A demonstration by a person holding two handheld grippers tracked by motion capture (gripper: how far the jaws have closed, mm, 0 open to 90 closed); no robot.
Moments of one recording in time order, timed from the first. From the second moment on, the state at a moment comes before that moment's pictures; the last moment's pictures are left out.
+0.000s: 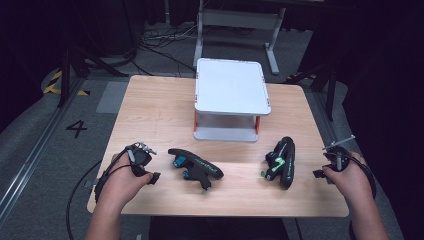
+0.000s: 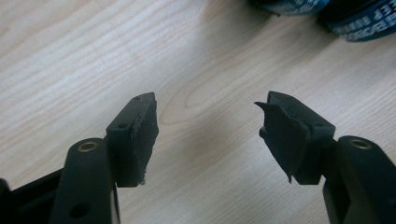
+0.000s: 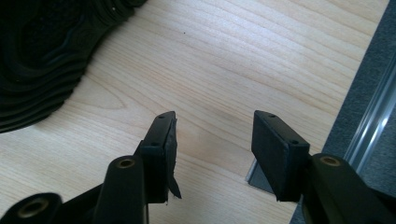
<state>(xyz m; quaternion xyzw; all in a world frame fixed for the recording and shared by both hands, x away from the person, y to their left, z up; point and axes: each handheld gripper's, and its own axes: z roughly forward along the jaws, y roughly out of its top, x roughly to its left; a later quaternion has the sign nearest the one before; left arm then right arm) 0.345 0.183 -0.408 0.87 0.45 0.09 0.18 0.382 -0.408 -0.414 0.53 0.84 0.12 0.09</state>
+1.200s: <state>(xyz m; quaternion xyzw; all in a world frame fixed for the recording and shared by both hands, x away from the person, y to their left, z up) 0.333 0.096 -0.420 0.92 0.33 0.03 0.19 0.385 -0.395 -0.423 0.51 0.85 0.12 0.09</state>
